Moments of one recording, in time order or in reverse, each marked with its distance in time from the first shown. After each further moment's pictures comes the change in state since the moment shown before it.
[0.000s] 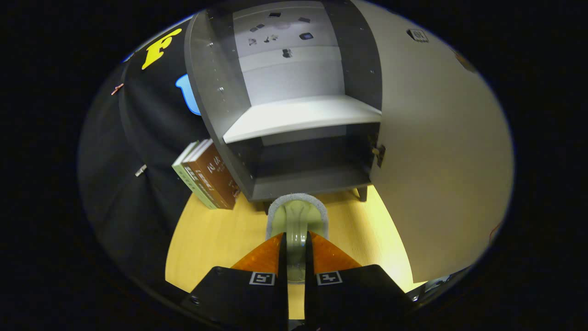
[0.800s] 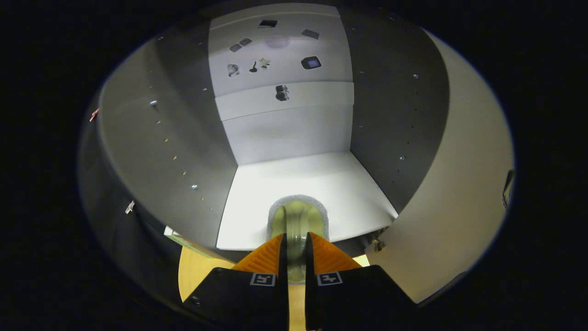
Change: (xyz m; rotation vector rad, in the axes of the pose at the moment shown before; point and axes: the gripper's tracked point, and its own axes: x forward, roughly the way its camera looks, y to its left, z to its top) arm 0.093 -0.004 0.202 0.002 -0.031 -0.116
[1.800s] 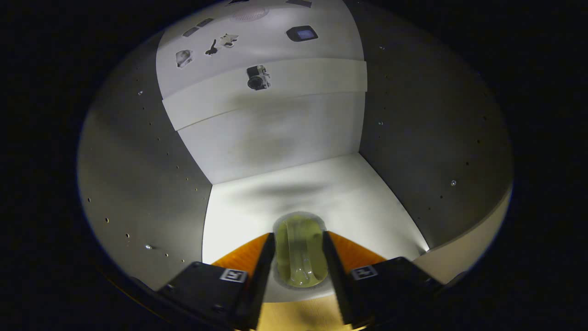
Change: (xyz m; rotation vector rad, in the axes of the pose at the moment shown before) arm 0.102 0.005 0.034 0.076 0.052 -0.042
